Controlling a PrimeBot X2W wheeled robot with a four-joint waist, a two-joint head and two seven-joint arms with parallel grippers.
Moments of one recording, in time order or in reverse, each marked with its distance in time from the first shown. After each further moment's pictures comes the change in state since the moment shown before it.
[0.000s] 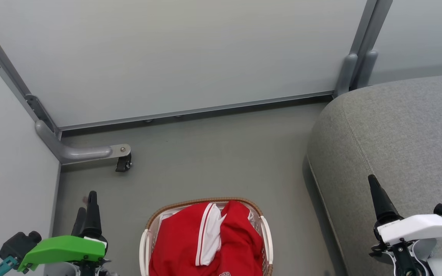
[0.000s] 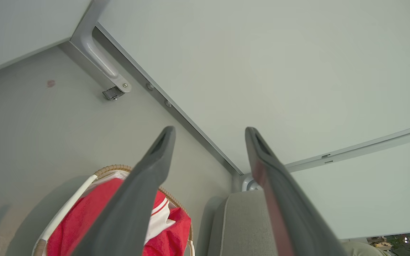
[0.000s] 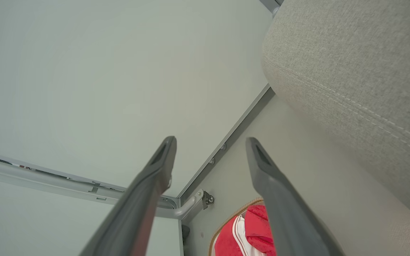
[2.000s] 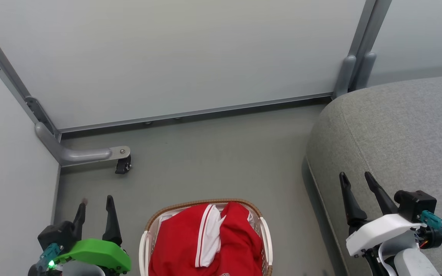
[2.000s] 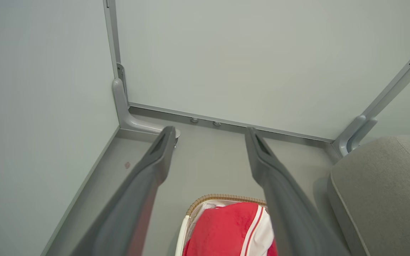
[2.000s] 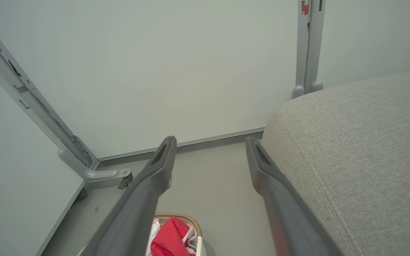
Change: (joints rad) left arm -0.014 0.006 -0.065 0.085 0.685 0.044 -0.174; right arm -0.024 -0.004 0.098 0.000 -0.728 0.000 -0.174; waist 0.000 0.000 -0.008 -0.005
